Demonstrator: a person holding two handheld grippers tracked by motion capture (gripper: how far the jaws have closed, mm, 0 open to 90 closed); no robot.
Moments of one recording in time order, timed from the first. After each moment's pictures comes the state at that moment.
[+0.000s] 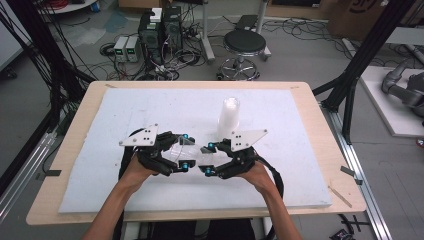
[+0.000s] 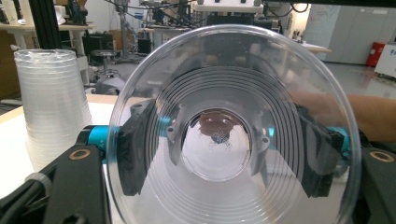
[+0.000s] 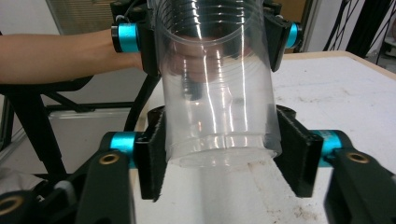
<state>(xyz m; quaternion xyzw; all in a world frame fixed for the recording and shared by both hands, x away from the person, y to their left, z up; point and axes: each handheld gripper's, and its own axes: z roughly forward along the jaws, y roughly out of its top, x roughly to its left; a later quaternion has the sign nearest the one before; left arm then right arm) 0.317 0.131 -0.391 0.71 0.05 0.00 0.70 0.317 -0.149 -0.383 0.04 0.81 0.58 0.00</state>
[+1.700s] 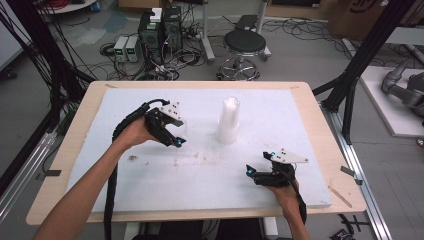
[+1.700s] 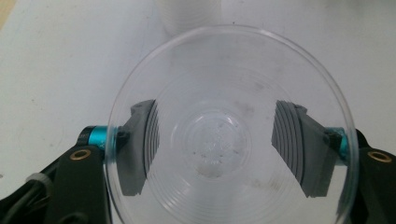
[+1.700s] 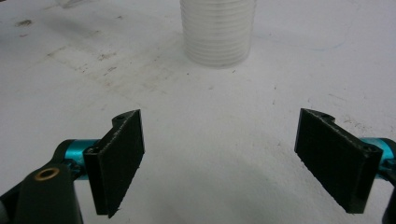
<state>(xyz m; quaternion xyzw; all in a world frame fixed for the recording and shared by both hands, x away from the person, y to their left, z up) 0.408 0.124 -0.366 0.93 0.09 0.08 0.34 0.292 -0.264 -0.454 0.39 0.77 0.46 0.20</state>
